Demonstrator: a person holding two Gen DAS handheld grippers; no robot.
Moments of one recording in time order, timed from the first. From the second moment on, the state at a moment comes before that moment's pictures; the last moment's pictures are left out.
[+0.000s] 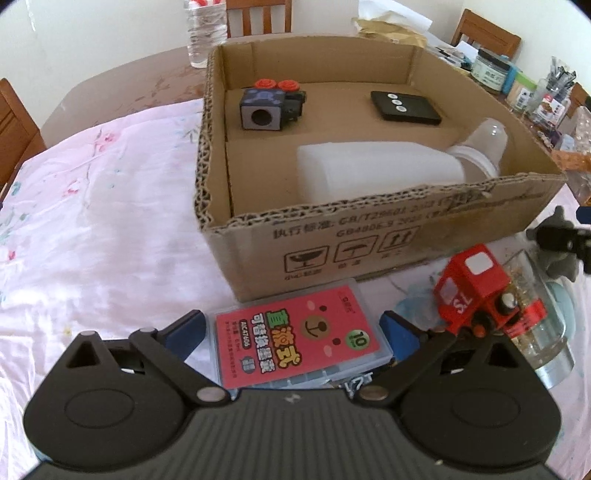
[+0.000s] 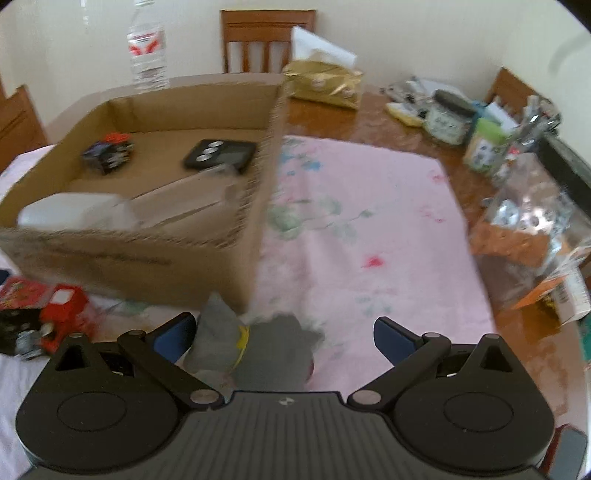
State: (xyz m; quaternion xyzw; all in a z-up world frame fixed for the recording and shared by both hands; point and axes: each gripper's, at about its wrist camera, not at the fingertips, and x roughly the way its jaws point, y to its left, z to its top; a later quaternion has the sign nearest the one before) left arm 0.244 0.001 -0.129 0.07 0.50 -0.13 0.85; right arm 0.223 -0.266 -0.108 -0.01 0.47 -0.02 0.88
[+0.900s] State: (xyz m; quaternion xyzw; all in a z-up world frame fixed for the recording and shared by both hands) left arm 0.247 -0.002 -0.133 0.06 0.49 -0.11 0.86; right arm 0.209 -0.282 -0.137 0.00 0.48 -0.03 0.88
